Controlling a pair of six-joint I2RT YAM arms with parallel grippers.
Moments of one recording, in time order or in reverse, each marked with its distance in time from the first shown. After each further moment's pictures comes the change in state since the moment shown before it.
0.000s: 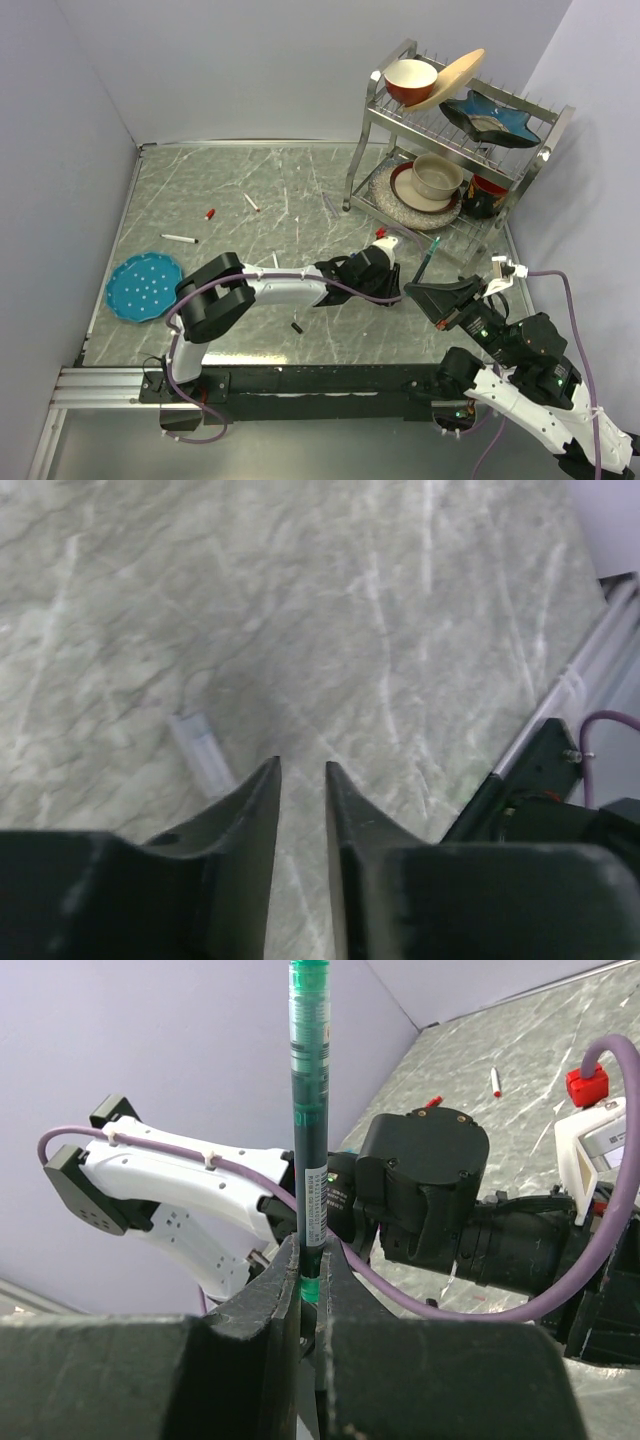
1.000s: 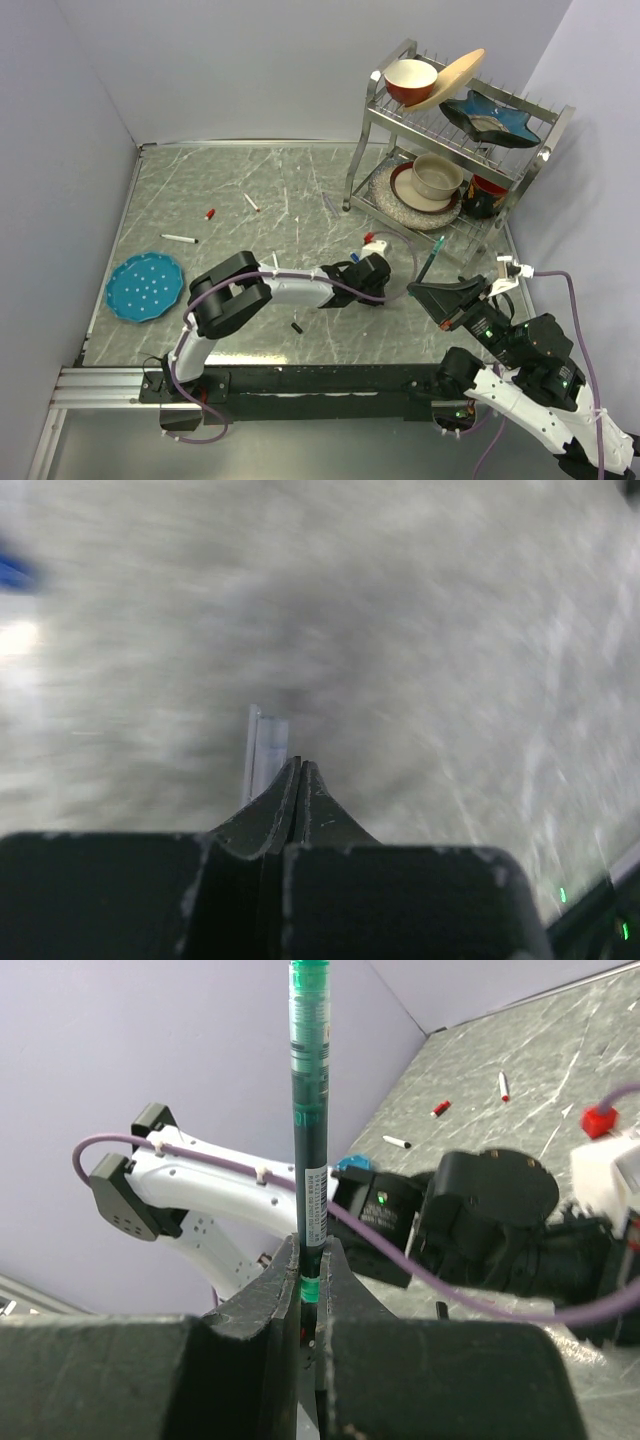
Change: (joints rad) left arm 0.013 0.093 0.010 -0.060 -0.169 -0.116; right arm 0.000 0.000 0.025 -0.010 0.000 0.017
